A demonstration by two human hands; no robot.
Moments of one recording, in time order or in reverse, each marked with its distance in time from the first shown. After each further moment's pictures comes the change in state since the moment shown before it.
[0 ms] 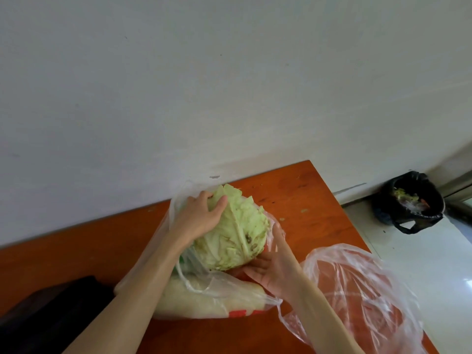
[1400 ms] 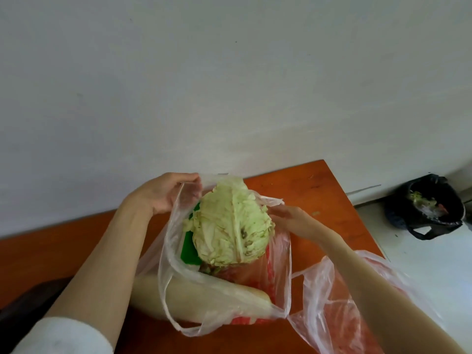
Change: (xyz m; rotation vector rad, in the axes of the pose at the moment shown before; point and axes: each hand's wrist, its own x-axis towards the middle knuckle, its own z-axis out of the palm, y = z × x) left_hand 0.047 -0.043 -0.066 -1.099 -0.351 -0.207; right_hand 0.072 -0.099 -0.016 -1.493 -0.111 -0.612
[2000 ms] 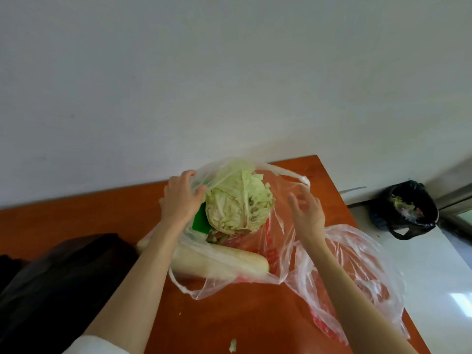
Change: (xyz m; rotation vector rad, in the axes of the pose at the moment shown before) left_hand -0.056 -0.080 0.018 0.964 0.716 0.438; right_hand -0.080 -0.033 0.046 0.080 0.773 0.008
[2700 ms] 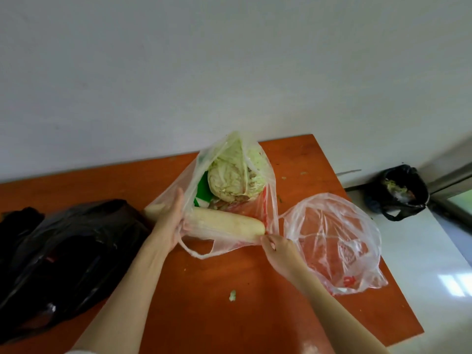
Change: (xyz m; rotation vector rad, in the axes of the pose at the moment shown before) left_hand -0.101 -0.046 0.007 -1.016 -0.255 -0.661; right_hand -0.131 0.043 0.003 -0.363 -0.548 -0.057
